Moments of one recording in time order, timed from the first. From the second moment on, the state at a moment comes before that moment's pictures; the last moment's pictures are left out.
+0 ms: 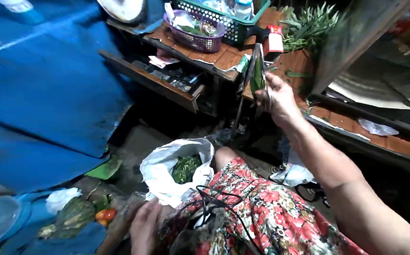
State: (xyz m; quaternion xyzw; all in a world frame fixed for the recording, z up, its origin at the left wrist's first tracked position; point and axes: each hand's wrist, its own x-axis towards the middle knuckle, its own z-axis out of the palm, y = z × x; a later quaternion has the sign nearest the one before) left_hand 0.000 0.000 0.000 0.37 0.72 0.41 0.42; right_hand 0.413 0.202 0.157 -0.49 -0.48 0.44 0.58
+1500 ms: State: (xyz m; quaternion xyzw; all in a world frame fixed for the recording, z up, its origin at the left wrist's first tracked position) left_hand 0.117 0.044 0.088 0.37 0.49 0.64 0.46; right_hand 0.312 0.093 0.074 -0.30 -0.61 0.65 0.34
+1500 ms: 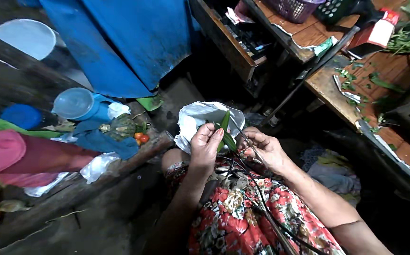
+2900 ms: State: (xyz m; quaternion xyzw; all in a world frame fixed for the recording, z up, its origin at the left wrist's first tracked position) left_hand 0.104 0.045 0.085 0.23 0.43 0.77 0.42; right_hand 0.305 0.094 0.065 -0.31 -0.65 0.56 0.41
